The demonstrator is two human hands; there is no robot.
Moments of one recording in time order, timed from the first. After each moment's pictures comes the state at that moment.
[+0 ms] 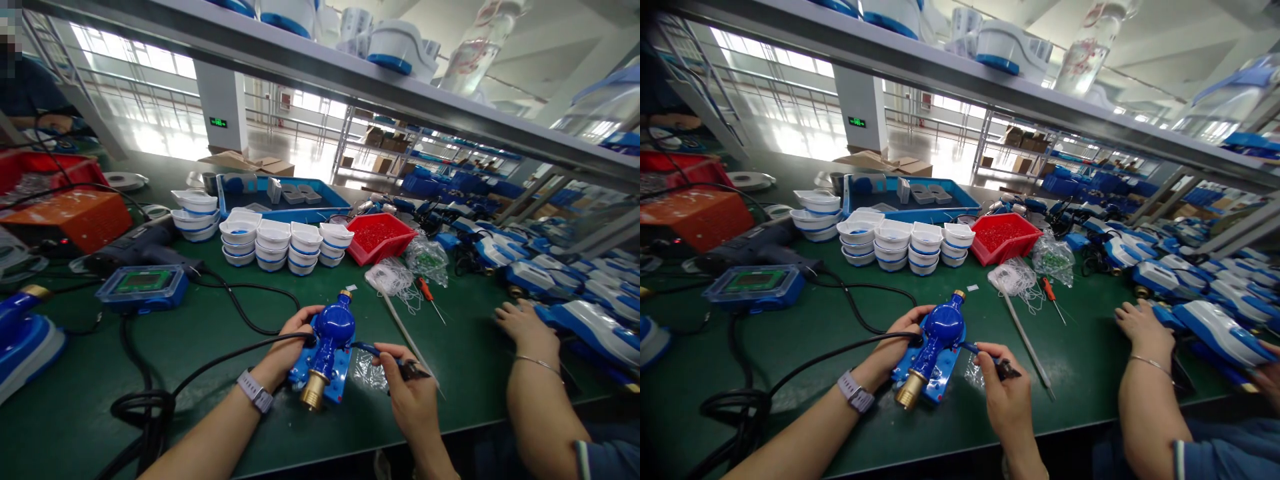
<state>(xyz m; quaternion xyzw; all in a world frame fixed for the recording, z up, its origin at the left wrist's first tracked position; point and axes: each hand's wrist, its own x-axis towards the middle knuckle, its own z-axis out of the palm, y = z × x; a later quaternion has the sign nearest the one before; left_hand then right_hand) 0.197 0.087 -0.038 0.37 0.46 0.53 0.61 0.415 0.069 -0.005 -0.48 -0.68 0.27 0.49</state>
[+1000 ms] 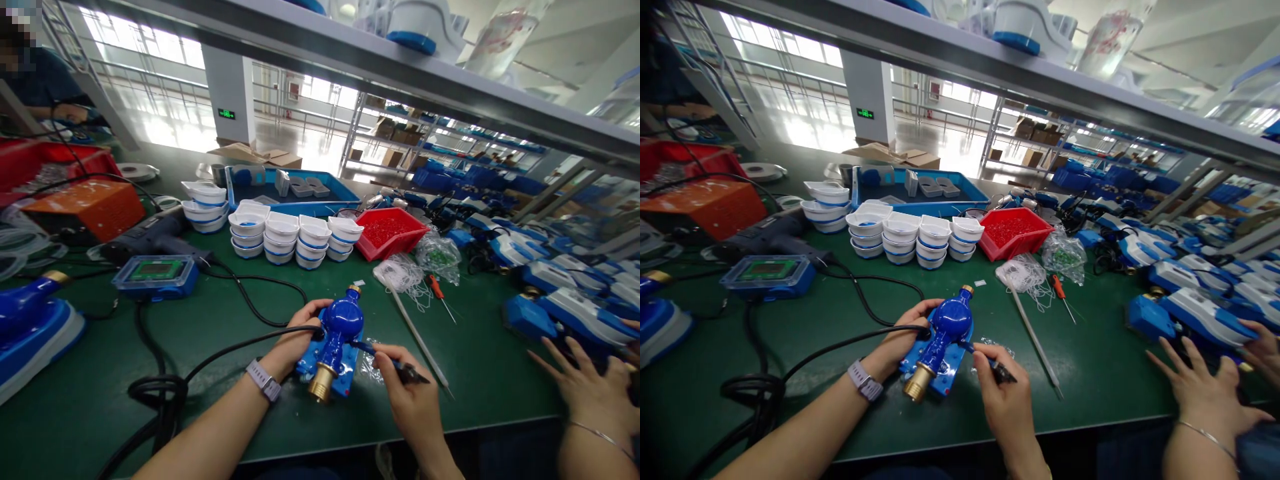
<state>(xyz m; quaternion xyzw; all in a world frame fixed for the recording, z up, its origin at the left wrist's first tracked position) 0.197 0.087 -0.034 0.37 0.47 0.53 0.60 0.401 0.060 0.005 -0.43 -0.74 0.24 0.46</state>
